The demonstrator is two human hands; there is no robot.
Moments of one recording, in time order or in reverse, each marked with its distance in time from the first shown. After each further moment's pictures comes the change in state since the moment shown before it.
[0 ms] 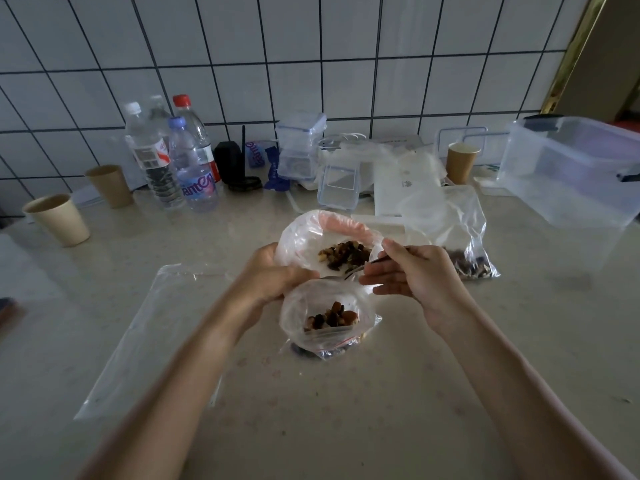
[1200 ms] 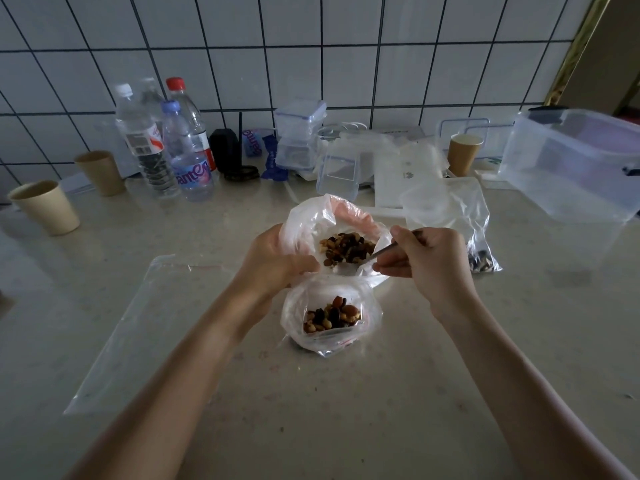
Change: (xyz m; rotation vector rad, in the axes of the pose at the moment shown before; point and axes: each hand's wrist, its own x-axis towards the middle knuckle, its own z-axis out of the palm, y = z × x) left_hand -0.002 0.002 0.008 -0.117 0.034 0.066; right_hand 0.006 0.001 -0.001 -0.224 0.208 -0.202
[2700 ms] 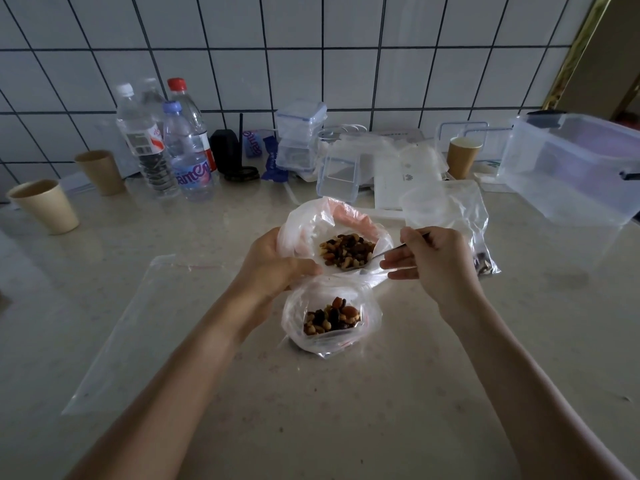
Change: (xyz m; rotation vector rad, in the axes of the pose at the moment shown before) left_hand -0.005 0.000 0.001 -0.055 -0.004 0.000; right_hand 0.007 0.004 -0.007 -0.022 -0.004 0.029
